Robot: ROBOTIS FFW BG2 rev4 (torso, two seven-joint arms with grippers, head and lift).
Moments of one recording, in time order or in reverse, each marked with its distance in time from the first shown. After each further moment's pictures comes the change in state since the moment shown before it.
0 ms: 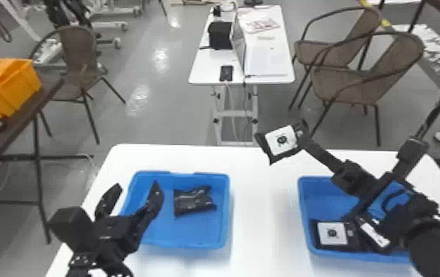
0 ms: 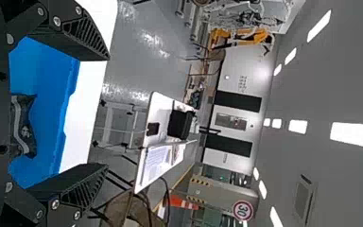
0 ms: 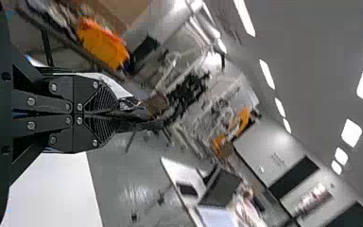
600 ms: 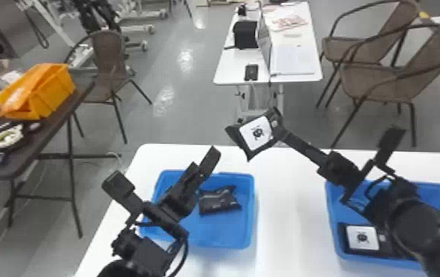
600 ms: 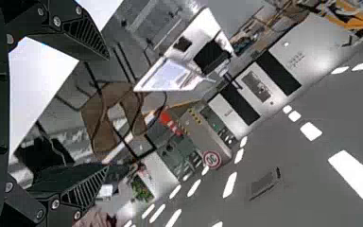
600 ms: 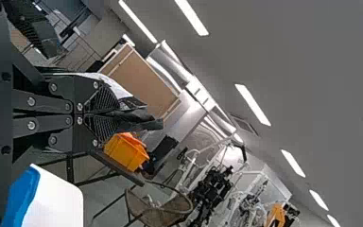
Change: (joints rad) left arm -0.151 0.073 -0.084 -0.014 0.703 0.279 -0.034; right arm -0.192 0.011 0.197 0.280 -0.107 -0.057 0.275
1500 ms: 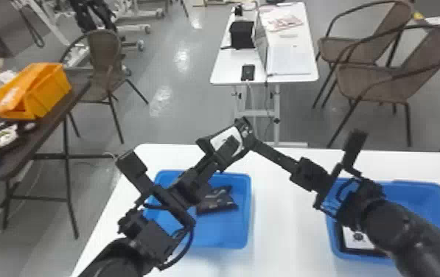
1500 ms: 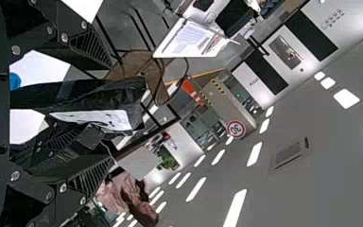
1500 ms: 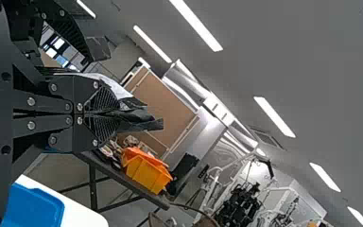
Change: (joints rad) left arm -0.077 0.023 -0.017 -0.020 -0.032 0.147 -0.038; right arm -0.045 0.013 0.126 0.075 -0.055 0.000 0.015
